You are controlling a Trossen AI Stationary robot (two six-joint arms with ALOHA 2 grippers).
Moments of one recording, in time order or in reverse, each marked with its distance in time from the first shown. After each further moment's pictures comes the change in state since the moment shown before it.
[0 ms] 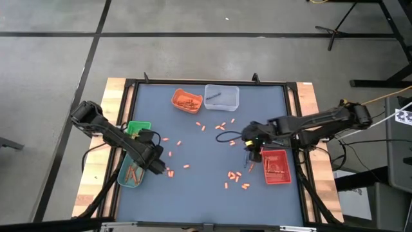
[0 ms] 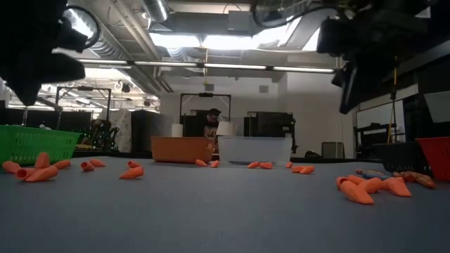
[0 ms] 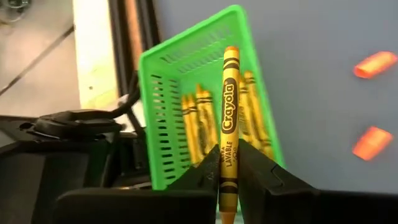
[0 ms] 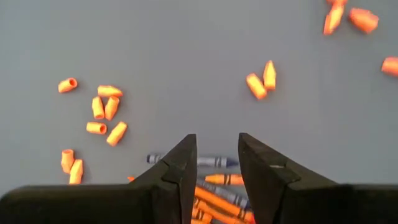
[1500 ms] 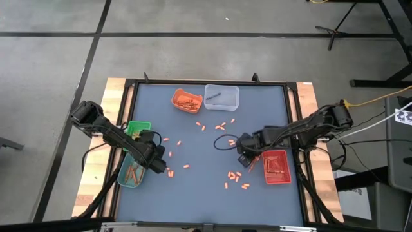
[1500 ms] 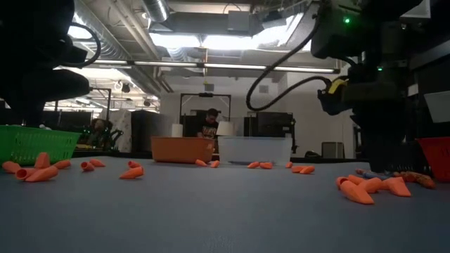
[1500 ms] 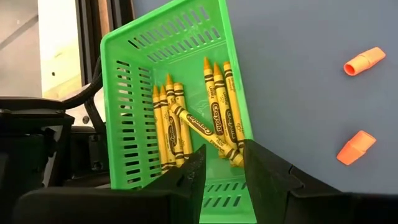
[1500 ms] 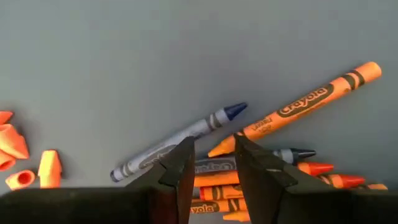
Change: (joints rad) left arm 0.020 0.001 -0.085 0.158 0.000 -0.024; right arm 0.073 0.305 -0.018 -0.020 0.001 0.634
